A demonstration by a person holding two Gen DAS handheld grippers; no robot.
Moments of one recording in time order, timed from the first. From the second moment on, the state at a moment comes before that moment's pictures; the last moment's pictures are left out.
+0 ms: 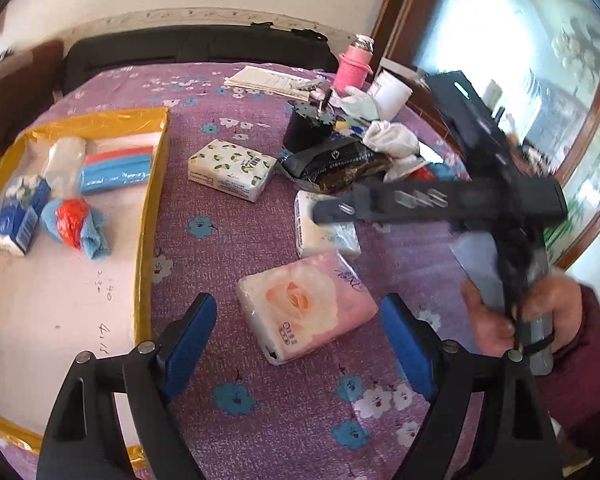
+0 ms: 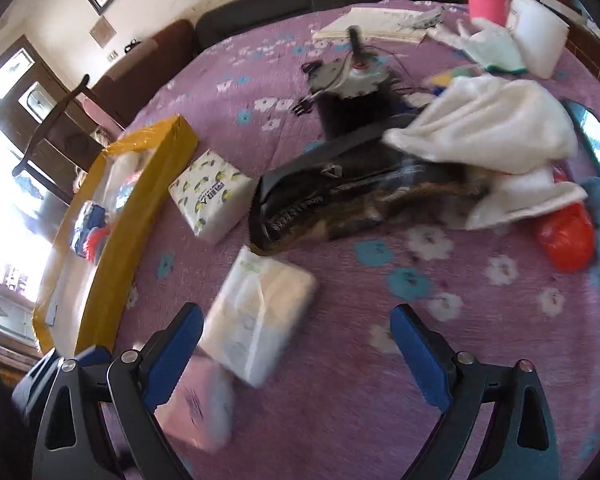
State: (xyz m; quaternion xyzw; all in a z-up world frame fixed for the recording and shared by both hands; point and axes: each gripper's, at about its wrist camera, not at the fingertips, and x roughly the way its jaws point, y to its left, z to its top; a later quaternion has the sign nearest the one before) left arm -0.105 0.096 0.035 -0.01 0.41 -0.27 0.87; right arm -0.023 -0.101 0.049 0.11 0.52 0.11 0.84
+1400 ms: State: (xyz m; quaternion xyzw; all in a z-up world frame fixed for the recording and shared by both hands) left arm -0.076 0.196 0.088 -0.02 0.42 -0.18 0.89; right arm -0.089 -0.073 0.110 -0.03 0.46 0.18 0.87
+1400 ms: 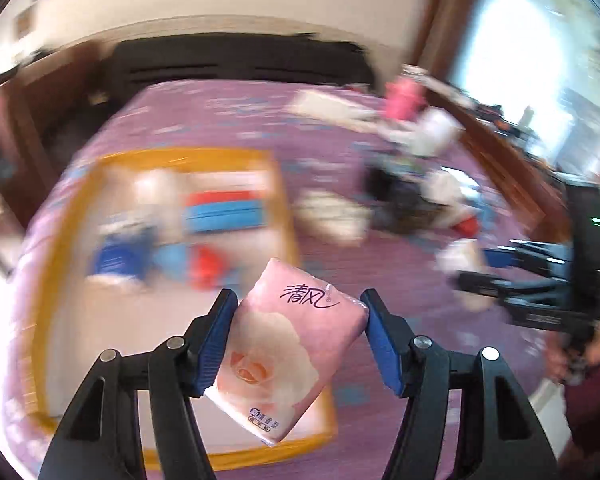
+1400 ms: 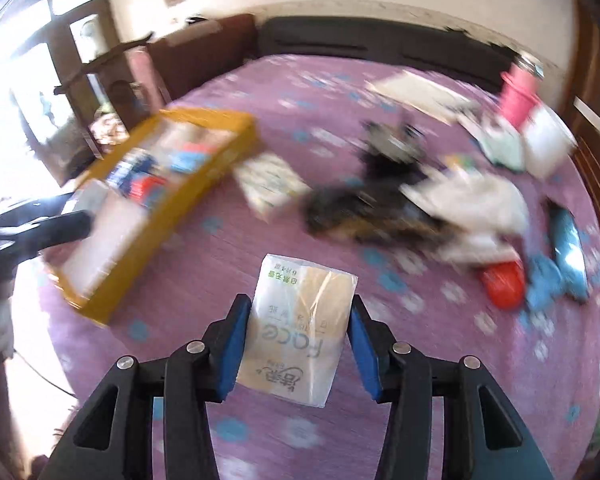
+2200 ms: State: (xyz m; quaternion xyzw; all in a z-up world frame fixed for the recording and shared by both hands) left arm -0.014 0.346 0.060 -0.22 0.43 -0.04 0.87; right arm -0.022 0.167 0.071 -0.14 0.52 0.31 0.78
